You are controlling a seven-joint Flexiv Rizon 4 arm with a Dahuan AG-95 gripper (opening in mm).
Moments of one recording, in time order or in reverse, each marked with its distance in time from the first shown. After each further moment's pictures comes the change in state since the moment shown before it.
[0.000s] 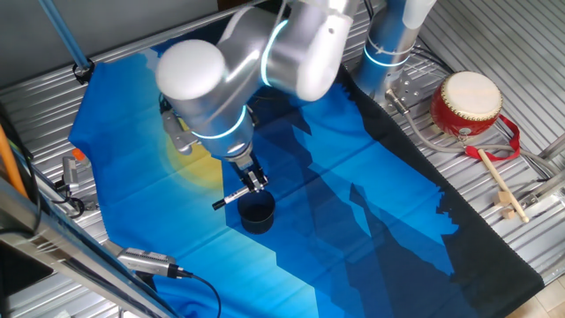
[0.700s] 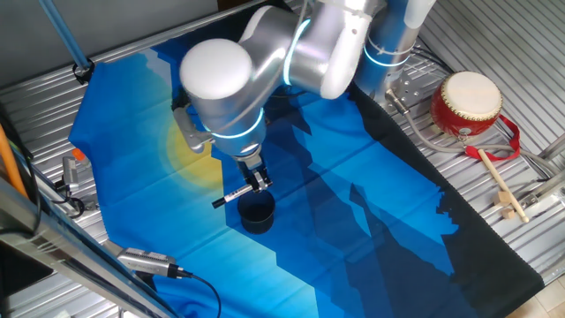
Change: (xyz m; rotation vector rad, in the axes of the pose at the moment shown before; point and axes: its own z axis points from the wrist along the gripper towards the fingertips) arm 0.001 -0.001 0.000 0.042 -0.077 -0.005
